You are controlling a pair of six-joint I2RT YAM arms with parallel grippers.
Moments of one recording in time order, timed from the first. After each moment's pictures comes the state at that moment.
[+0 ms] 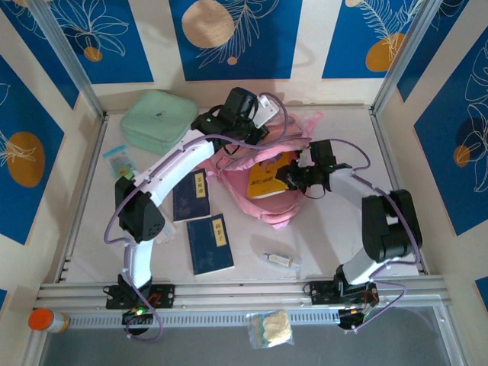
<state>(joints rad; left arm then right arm) -0.71 1.99 2.06 -0.72 0.03 0.26 0.22 1.63 0.94 -0.23 -0.72 0.77</state>
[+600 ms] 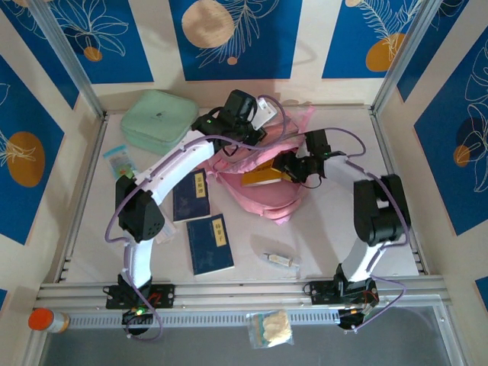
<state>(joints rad) -0.70 1.99 2.01 -0.70 0.01 0.27 0.20 1.69 1.07 -0.36 -0.56 0.67</state>
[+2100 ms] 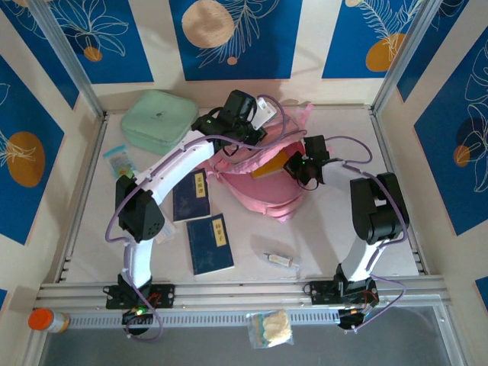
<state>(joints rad) -0.70 1.99 2.01 -0.69 0.02 0.24 0.22 1.74 1.00 -0.15 -0.31 0.93</state>
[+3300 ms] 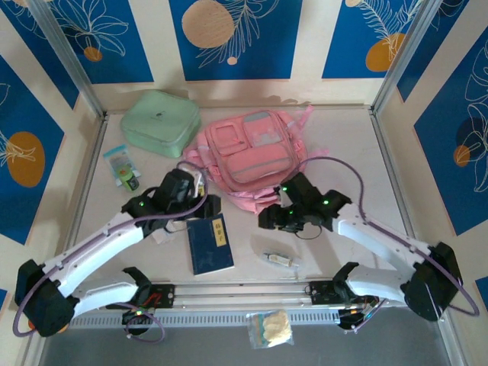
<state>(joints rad) -0.69 1.03 0.80 -0.59 0.08 -0.60 0.76 1.17 0.83 -0.72 -0.33 0.76</state>
